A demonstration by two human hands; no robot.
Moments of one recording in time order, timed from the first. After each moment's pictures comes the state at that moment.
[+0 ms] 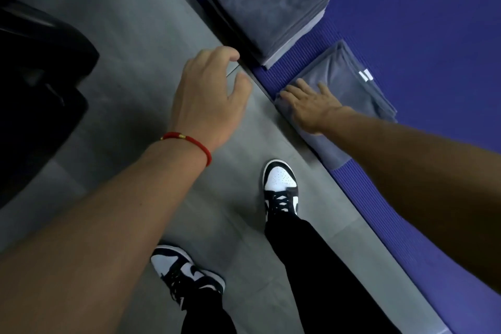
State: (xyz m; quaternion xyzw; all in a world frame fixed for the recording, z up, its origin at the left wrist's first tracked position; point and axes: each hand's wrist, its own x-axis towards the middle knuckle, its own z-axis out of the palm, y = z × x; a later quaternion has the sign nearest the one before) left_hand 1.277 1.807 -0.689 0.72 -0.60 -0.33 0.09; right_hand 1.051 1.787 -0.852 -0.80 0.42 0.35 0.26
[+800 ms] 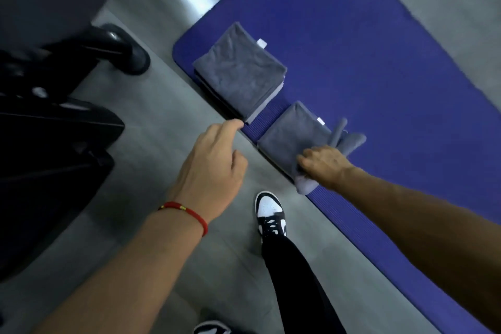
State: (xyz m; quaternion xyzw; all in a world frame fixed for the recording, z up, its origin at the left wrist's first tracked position) left_hand 1.262 1.819 -0.528 0.66 -0.65 -0.37 0.07; right_hand 1.002 1.815 -0.661 -0.84 0.43 0.25 0.23
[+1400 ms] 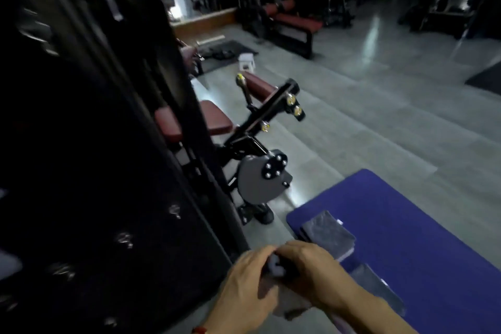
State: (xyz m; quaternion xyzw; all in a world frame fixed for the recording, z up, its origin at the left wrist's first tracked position) left_hand 1.466 2.053 -0.131 0.65 -0.65 -0.30 0.26; right_hand 1.280 1.979 -0.105 -0.86 0.34 -0.13 0.36
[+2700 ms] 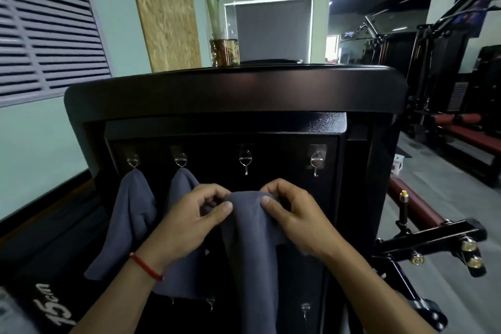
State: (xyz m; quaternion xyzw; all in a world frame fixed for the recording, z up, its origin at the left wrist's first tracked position) left_hand 1.739 2.149 0.189 0.72 -0.48 -0.05 0.50; right_hand 1.600 1.963 0.176 -0.83 0.02 -0.28 0.49
